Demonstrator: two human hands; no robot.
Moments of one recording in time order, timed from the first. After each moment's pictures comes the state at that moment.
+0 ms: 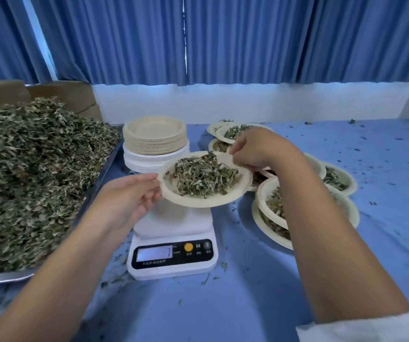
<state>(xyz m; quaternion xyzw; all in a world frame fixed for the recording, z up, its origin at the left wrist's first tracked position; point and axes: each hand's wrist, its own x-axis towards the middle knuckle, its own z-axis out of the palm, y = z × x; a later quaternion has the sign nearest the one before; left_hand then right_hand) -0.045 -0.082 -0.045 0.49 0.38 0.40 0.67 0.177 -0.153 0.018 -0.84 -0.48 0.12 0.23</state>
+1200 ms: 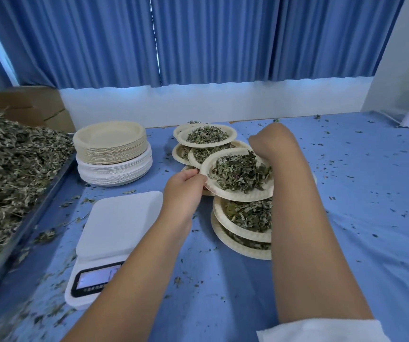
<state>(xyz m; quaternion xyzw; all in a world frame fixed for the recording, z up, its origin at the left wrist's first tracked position) 0.113 -0.125 -0.067 0.58 0.37 0.36 0.63 0.270 -0.189 0.004 -0.90 -0.26 0.02 0.34</state>
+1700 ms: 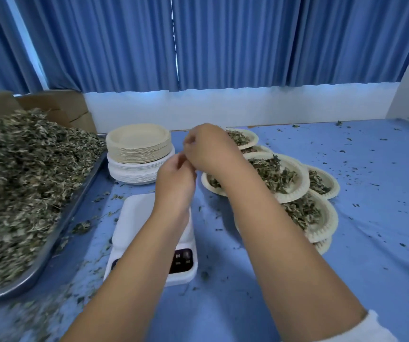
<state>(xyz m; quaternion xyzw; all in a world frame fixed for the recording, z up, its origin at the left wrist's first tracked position) 0.068 -0.109 -0.040 0.59 0.30 0.47 0.57 0.145 -0.128 0.017 -0.80 -0.52 -0.01 0.30</state>
